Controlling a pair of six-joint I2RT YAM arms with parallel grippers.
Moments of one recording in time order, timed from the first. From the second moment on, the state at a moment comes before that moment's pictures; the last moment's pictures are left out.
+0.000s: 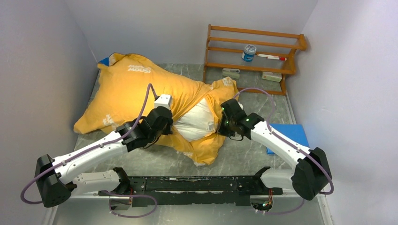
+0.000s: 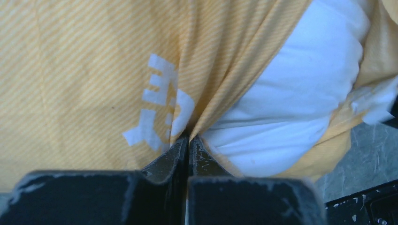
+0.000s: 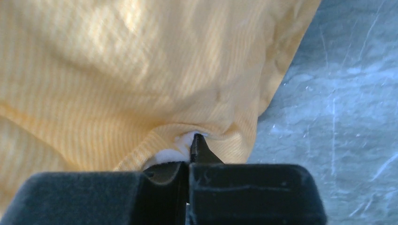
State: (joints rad) left arm -0.93 1.08 0.91 -0.54 -0.48 -0.59; right arm 0.65 1.22 0.85 -0.62 0.09 0.87
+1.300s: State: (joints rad) left arm -0.92 1.03 0.85 -0.56 -0.34 -0.54; right arm 0.64 1.10 0.73 -0.52 0.10 0.81
